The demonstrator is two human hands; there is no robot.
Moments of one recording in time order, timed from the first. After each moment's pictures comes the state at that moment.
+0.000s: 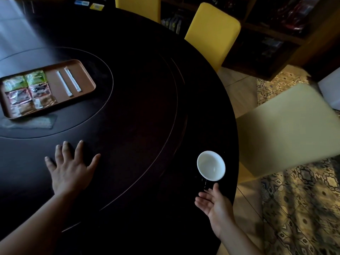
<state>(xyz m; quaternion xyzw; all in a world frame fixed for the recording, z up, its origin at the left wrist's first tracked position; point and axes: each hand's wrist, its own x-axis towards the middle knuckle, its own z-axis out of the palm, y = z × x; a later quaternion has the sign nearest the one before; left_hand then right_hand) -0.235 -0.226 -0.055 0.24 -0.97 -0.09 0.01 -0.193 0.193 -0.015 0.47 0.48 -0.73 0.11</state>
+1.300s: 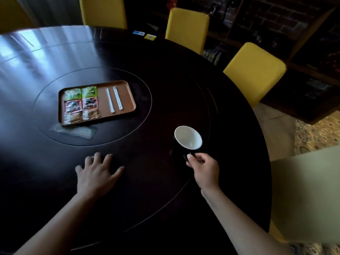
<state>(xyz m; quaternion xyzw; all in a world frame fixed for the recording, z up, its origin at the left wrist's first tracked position) -0.260 -0.241 -0.036 0.26 -0.97 -0.04 -0.01 -0.374 0.067 0.016 0.05 0.80 -0.60 0.05</state>
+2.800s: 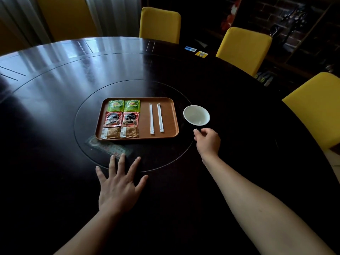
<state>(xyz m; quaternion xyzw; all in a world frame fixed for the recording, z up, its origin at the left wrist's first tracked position) -0.314 -0.294 -0.060 0.34 -0.94 -0.05 -0.01 -0.581 -0.157 -0.020 -0.06 0.86 -0.50 0.04</state>
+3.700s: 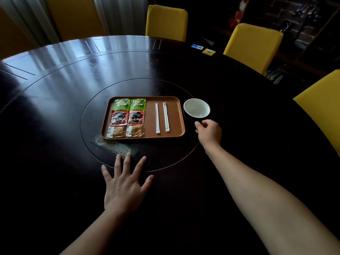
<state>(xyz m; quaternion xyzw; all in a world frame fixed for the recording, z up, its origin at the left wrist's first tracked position) -0.315 -0.294 -0.061 0.34 -0.94 -0.05 -0.01 -0.604 -0.185 -0.021 -0.10 0.87 -0.48 0.06</state>
